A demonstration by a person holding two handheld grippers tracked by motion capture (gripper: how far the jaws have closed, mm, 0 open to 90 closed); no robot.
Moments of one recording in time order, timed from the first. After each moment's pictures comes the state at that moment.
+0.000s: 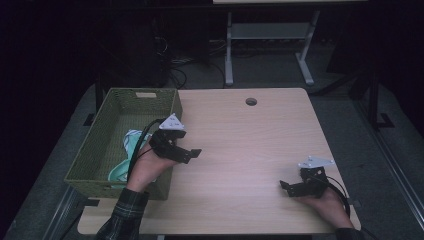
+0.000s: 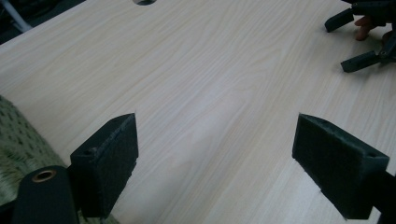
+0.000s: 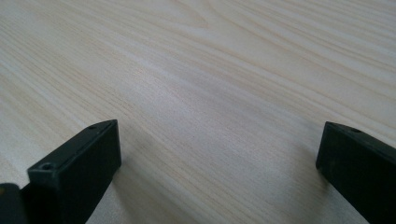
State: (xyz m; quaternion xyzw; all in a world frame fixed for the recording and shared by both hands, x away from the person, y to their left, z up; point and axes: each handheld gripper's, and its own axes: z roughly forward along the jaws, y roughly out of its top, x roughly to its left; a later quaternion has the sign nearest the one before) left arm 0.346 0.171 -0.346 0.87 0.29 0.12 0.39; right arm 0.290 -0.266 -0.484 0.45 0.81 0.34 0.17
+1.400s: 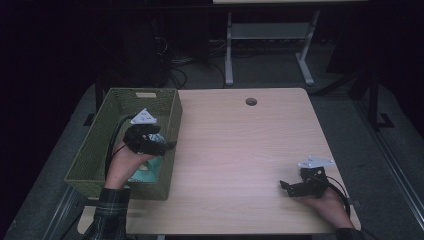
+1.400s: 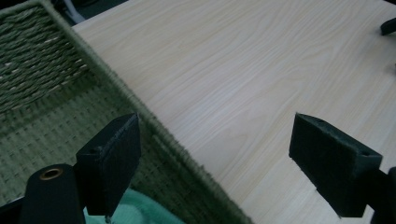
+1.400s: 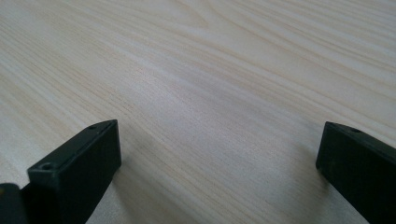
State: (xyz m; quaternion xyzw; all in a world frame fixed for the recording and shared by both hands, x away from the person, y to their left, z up) left arm 0.352 0.234 -0.340 0.84 0.35 0.16 0.38; right arm 0.290 -0.266 -0.484 0.45 0.81 0.34 0.17
